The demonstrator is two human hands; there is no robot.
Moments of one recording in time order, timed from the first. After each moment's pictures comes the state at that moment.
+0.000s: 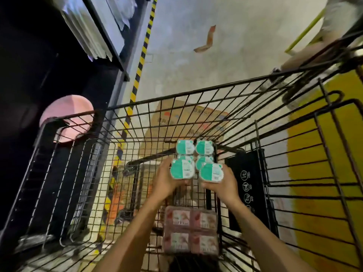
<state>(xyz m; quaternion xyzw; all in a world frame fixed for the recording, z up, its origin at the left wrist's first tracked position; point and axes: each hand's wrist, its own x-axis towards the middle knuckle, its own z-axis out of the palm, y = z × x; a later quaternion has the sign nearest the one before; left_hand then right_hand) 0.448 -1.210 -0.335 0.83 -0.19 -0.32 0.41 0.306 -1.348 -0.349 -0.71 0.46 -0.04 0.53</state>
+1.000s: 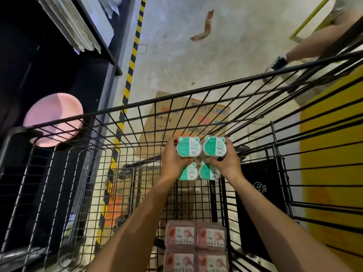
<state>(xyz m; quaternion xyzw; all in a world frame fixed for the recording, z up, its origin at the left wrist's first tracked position) 0.503 -1.287 -0.364 0.85 -0.14 -0.31 0.41 0.384 -1.408 -0.380 -0.69 0.48 -0.07 0.54</state>
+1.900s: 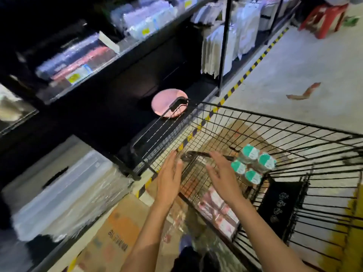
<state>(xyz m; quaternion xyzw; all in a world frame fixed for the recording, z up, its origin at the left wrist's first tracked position) 0.310 -1.043 -0.120 0.89 0.03 -0.03 0.46 0.305 -1.205 -0.135 -0.89 0.04 0.04 0.46</state>
